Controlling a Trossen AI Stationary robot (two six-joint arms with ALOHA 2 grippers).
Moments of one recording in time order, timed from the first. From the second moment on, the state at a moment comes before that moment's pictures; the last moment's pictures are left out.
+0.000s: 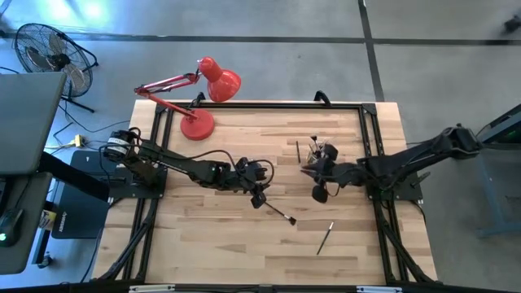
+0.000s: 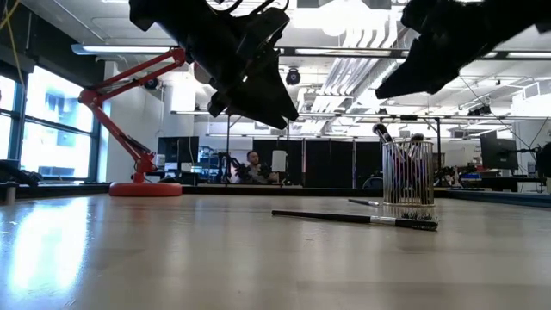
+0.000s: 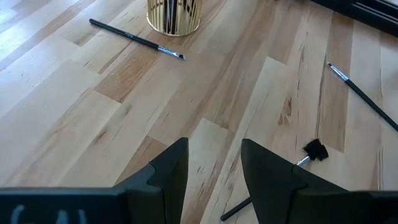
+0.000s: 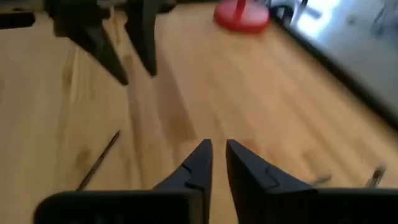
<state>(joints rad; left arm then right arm) -0.17 1.67 1.05 -0.05 -0.34 -0.52 0.24 1.05 0.54 -0.06 0.50 0.26</state>
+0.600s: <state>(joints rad) -0.17 1.67 1.05 -0.05 -0.27 -0.31 0.41 1.06 0.57 -0.15 0.52 0.53</state>
